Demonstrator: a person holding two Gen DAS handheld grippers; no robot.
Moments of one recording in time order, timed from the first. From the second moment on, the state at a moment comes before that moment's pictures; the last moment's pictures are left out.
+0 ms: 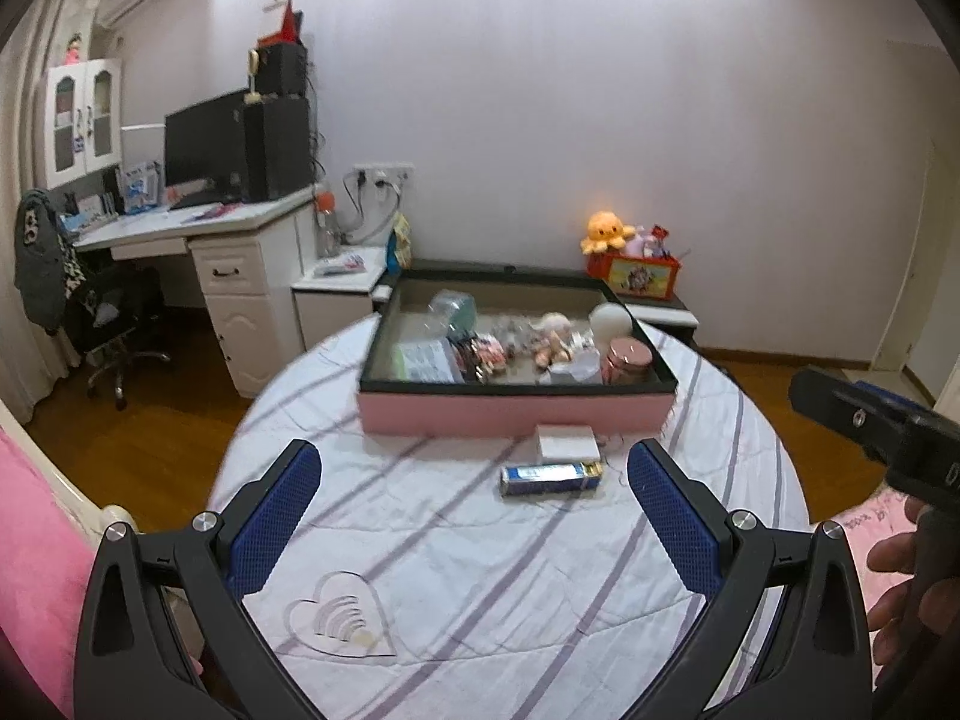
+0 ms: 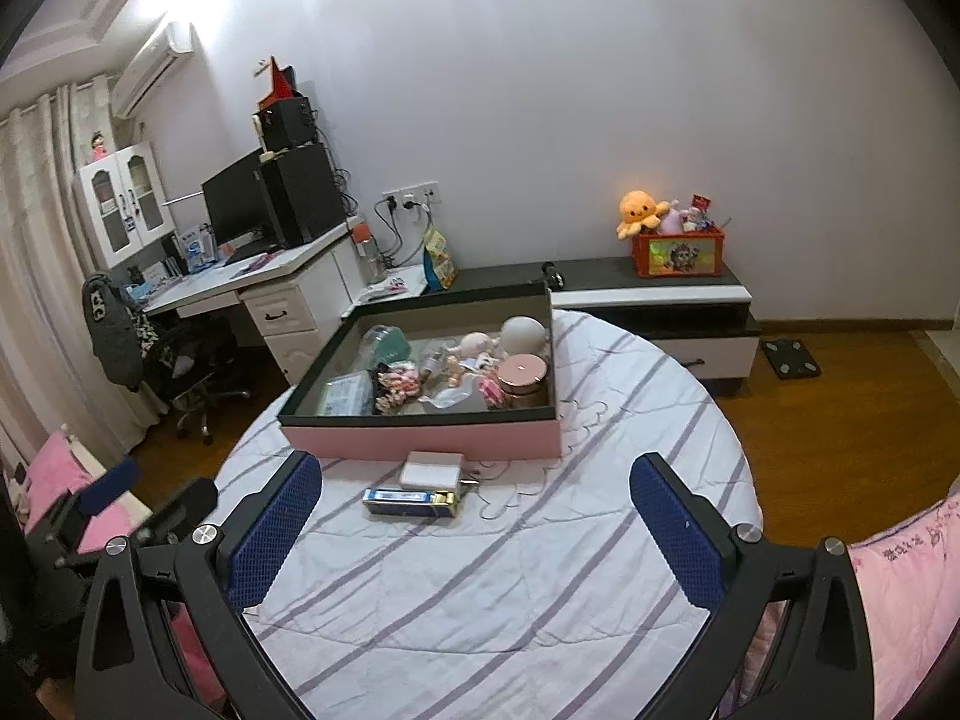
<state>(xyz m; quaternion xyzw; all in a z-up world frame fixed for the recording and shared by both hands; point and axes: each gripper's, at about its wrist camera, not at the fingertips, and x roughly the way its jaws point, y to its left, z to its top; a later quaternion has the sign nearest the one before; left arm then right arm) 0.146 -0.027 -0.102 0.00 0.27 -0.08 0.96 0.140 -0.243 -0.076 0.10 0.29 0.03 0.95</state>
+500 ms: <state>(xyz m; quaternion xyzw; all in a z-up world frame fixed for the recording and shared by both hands) 0.221 -0.086 -0.183 0.00 0.37 -0.10 0.92 0.195 -0.274 -0.135 0.10 0.36 0.01 0.93</state>
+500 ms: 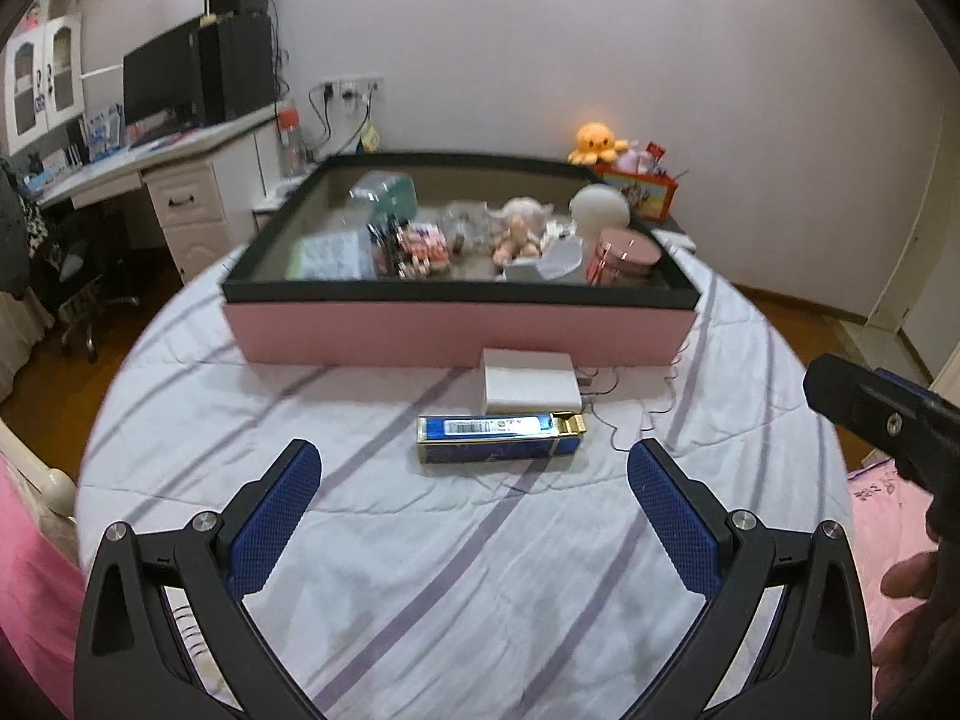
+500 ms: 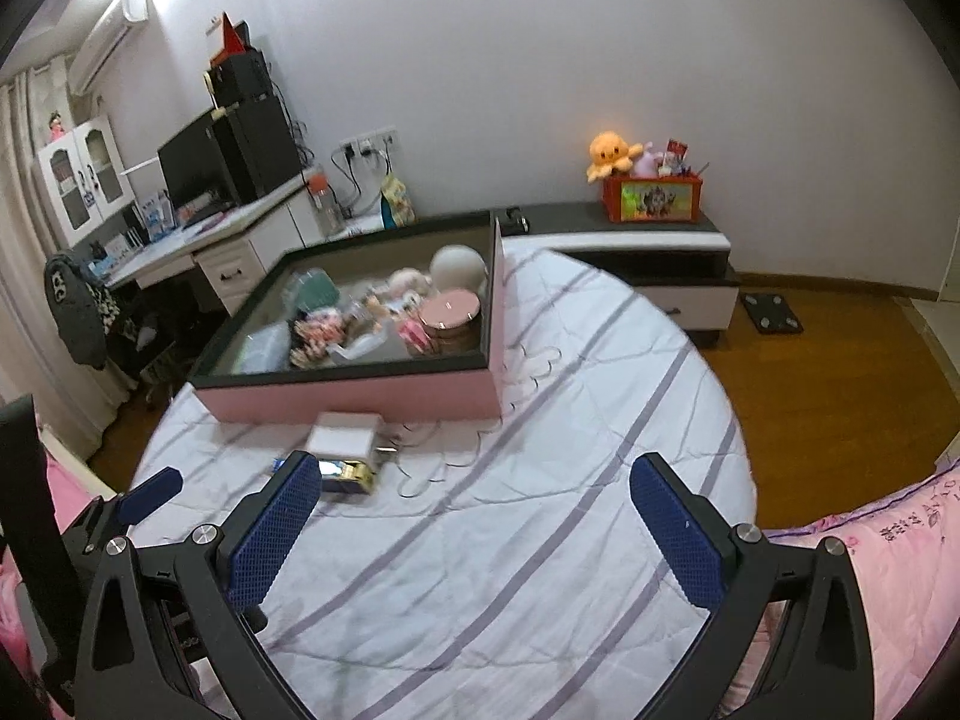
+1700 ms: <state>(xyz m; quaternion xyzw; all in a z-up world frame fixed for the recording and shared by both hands) 0.249 -0.004 -0.222 -0.01 0.41 -0.03 0.91 0.281 -0.193 -0.201 0.07 0.44 0.06 0.89</state>
